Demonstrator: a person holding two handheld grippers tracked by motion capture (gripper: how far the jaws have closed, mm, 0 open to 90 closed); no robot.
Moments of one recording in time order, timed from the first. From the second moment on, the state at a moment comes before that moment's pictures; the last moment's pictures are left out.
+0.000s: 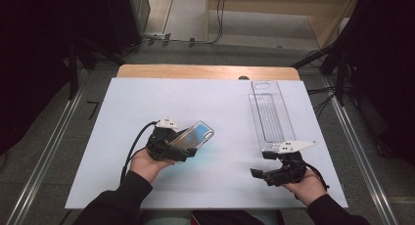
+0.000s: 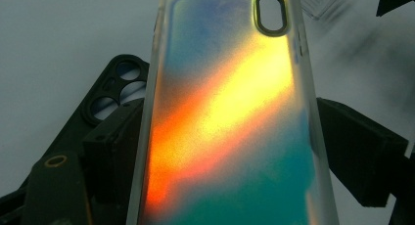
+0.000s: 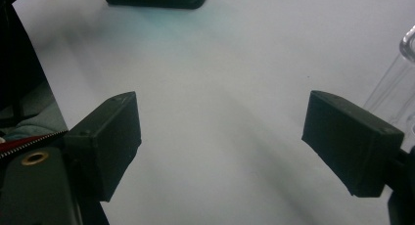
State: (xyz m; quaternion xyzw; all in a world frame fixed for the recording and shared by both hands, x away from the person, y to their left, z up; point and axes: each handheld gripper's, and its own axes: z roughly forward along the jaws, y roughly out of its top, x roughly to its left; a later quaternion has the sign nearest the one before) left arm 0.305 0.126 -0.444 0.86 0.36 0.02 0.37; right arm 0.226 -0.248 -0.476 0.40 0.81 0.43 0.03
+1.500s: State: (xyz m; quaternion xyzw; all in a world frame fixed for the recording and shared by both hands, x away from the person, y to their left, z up) left arm 0.262 0.112 -0.471 0.76 0.41 0.14 0.49; right arm 0.272 -0.171 -0.438 0.45 0.76 0.47 0.00
